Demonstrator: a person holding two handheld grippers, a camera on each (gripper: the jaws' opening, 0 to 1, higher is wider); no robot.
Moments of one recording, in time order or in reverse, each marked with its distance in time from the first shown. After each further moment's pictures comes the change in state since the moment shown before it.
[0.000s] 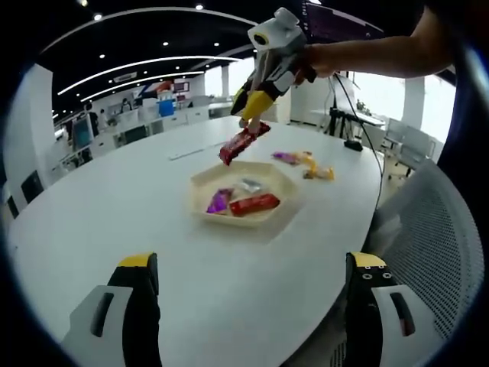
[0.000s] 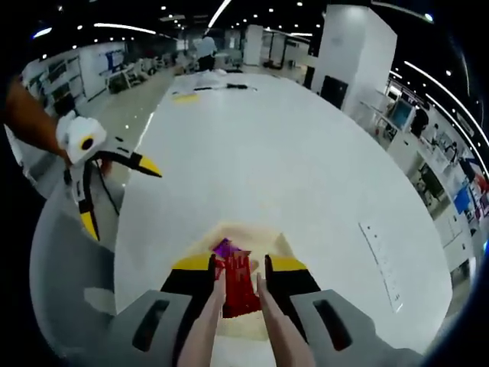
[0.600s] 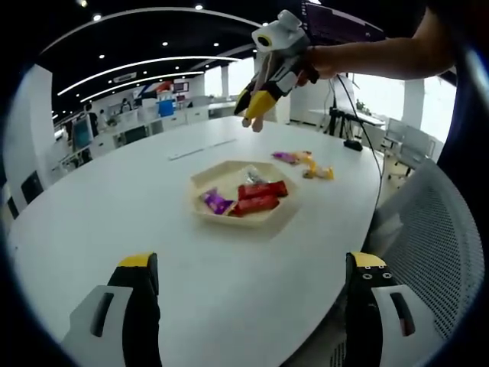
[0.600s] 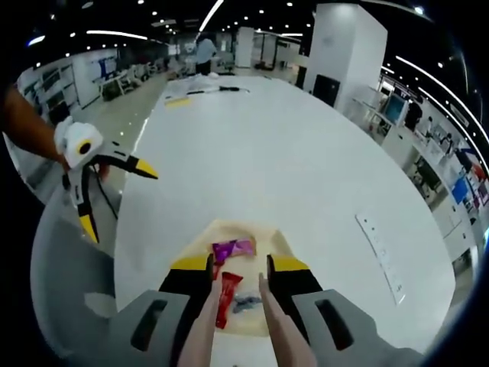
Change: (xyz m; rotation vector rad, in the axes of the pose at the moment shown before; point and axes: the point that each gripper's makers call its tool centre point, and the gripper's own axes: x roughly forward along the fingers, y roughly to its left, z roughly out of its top) left arm 0.000 0.000 0.000 0.002 0.001 -0.001; right arm -0.007 -0.004 -0.009 0.033 -0.010 -0.026
